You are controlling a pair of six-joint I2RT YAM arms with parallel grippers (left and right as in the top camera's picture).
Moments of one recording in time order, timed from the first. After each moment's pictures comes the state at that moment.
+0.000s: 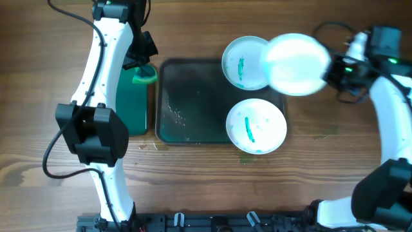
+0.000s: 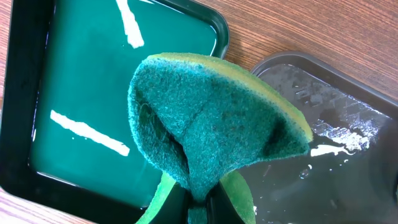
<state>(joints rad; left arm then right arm) -0.14 2.14 2.11 -1.42 -0.11 -0.55 -0.27 1.63 1.34 -0.87 -0.26 0.28</state>
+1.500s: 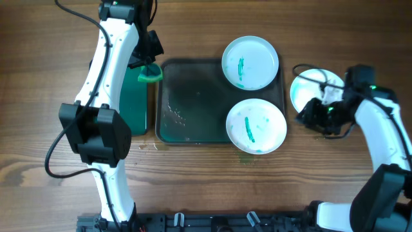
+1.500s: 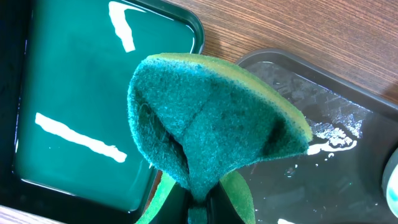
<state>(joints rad) -0.17 2.14 2.11 -1.39 -0.09 -0.55 -0.21 1.55 1.00 -0.97 -0.40 0.11</state>
